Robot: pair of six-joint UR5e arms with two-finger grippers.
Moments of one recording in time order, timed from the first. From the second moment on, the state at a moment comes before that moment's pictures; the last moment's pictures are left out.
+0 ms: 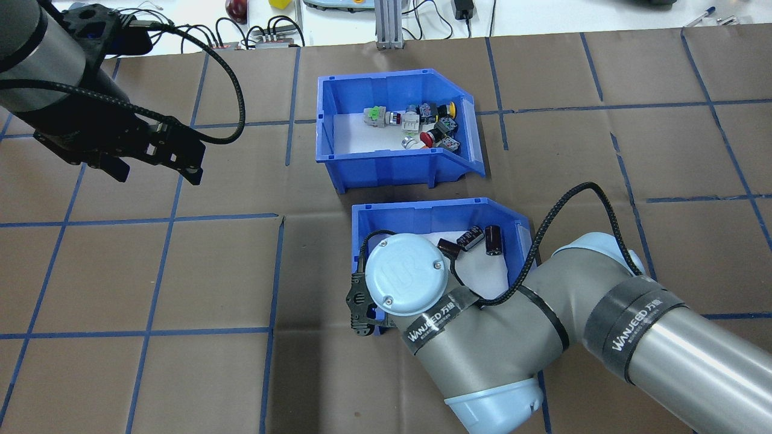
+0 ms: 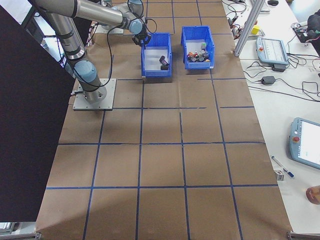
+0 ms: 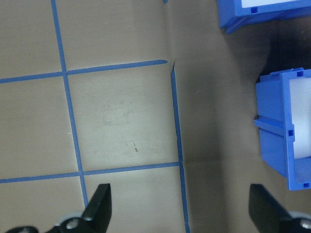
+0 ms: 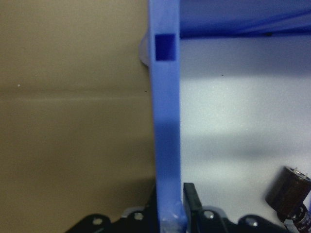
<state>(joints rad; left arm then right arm) -1.50 -1.39 -1.63 -1.66 1.55 0.17 2.15 -1.55 2.13 -2.17 -1.72 -0.98</state>
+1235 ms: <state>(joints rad) -1.50 -1.39 -1.64 -1.66 1.55 0.17 1.72 -1.70 1.90 -1.93 -1.64 -0.69</state>
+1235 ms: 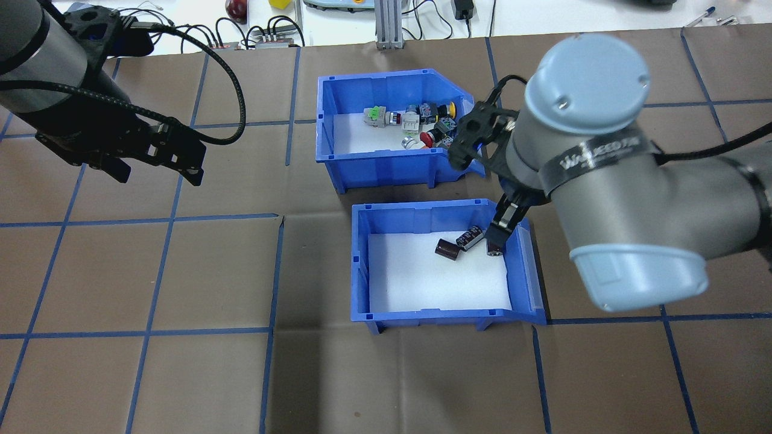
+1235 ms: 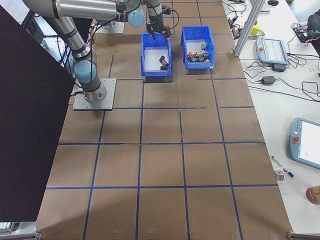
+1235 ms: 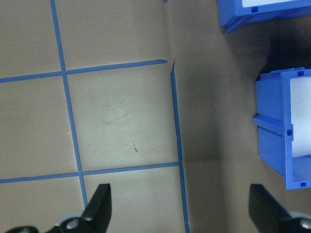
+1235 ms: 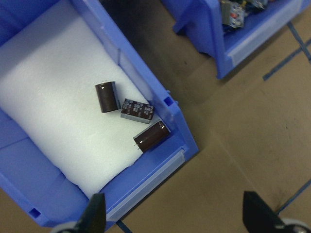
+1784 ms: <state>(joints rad) -1.50 -1.39 -1.66 -1.65 1.56 0.17 1.59 -1.57 1.63 -1.64 -1.61 -0.18</state>
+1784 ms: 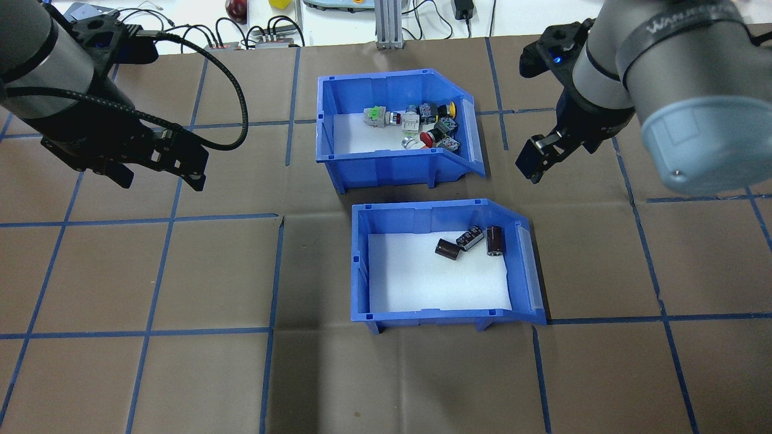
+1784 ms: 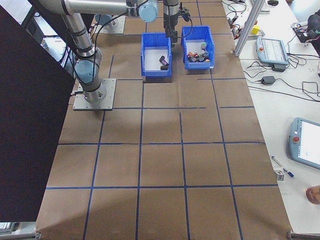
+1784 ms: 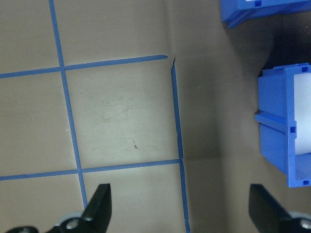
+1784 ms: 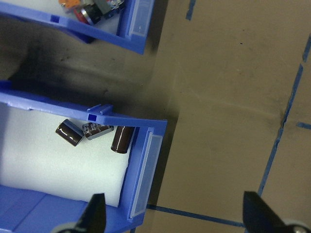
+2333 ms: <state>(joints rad) -1.50 -1.39 -1.67 -1.65 1.58 0.17 1.52 -1.53 1.57 -1.57 -1.58 0.01</state>
